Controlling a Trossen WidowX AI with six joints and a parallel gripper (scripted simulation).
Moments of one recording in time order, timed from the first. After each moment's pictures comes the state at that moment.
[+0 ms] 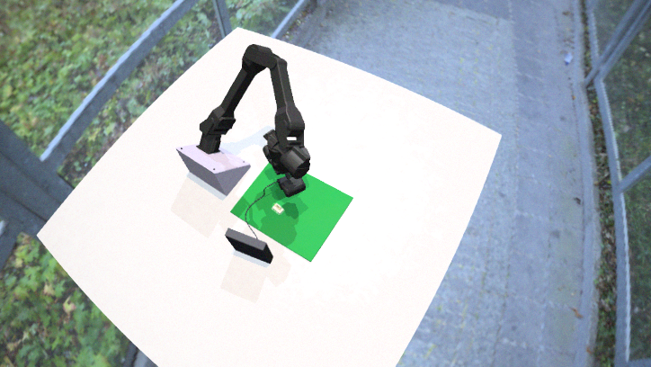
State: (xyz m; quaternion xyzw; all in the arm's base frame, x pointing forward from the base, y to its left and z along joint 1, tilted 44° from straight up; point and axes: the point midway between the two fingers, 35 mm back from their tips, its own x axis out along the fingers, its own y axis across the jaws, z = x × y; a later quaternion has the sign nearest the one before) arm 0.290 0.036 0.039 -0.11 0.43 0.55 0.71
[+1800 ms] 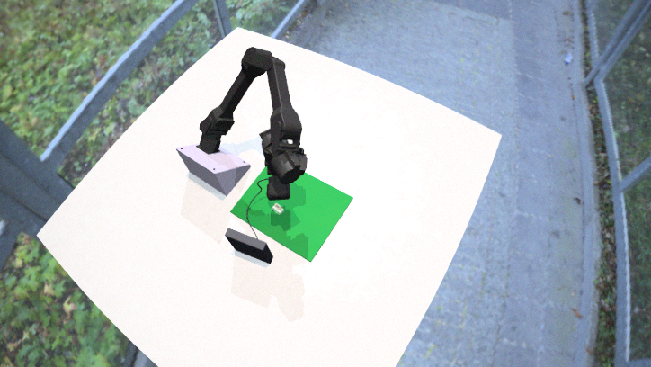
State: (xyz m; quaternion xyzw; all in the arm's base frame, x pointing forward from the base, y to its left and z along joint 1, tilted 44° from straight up) arm 0.297 -0.009 0.047 0.05 0.54 0.45 0.71
